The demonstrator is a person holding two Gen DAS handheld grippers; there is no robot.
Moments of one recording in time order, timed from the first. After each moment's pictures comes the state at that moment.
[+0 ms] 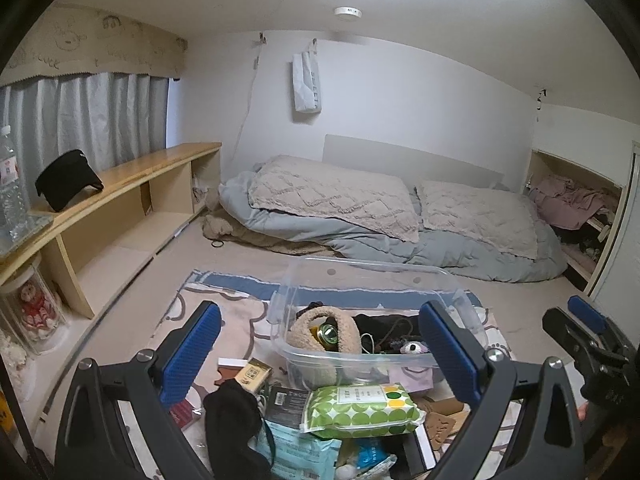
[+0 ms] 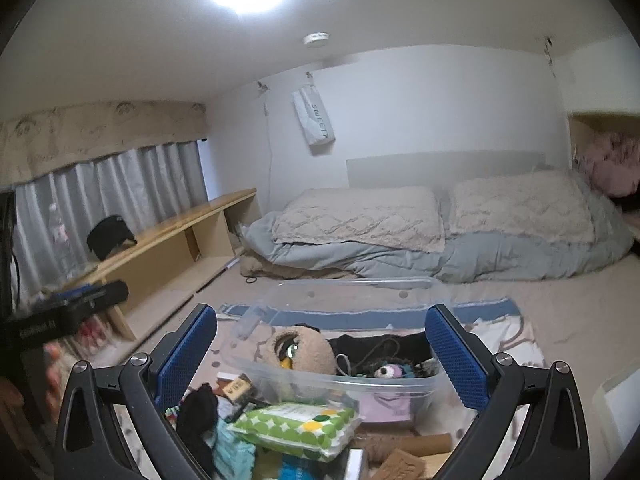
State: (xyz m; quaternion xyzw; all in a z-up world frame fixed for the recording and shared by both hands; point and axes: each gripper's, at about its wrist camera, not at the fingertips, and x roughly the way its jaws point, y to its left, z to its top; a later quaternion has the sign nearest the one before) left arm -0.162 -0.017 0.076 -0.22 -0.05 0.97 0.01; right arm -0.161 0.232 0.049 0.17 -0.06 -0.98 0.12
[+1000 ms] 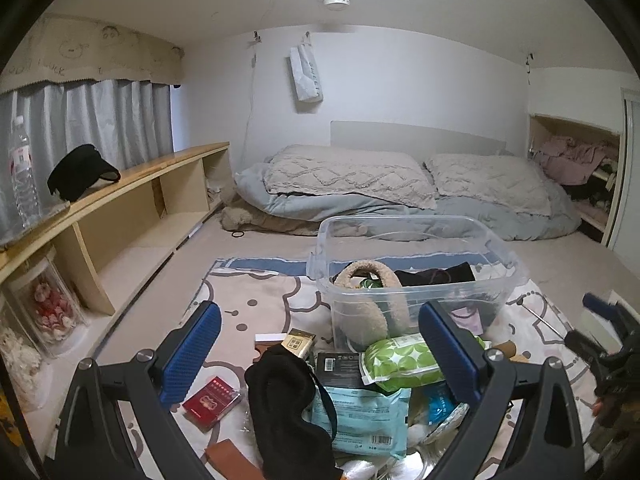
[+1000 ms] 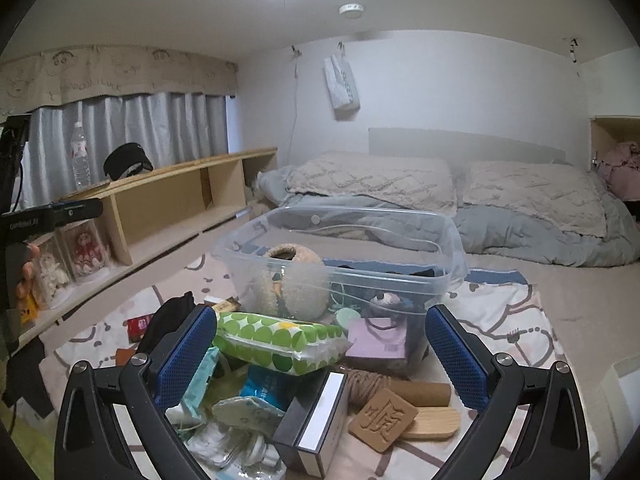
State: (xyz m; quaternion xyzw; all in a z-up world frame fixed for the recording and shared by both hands) left arm -0.127 -0.057 -0.011 -0.22 0.01 0.98 0.00; right arm -0.121 0.240 -0.077 0.18 -0.01 -0.97 0.16
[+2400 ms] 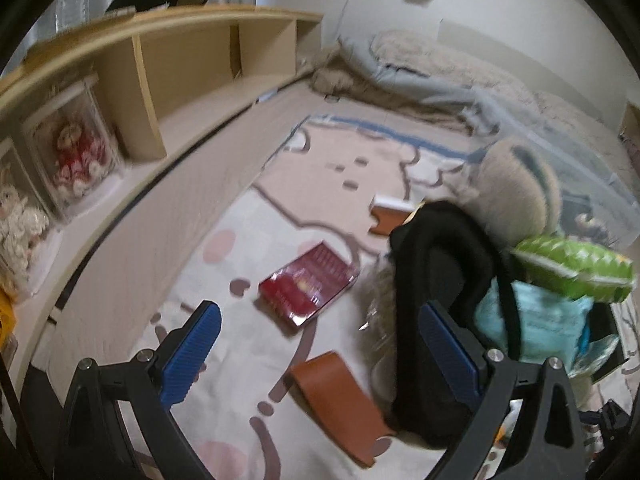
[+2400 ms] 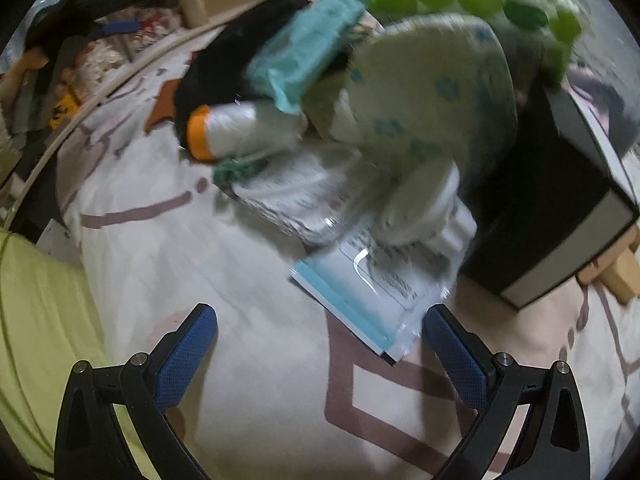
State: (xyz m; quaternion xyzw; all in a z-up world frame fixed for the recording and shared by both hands) left arm -0.164 -0.193 -0.174 -0.40 -0.07 0.91 -0.13; right arm -0.109 0.133 -0.272 0.50 0.13 -0.80 0.30
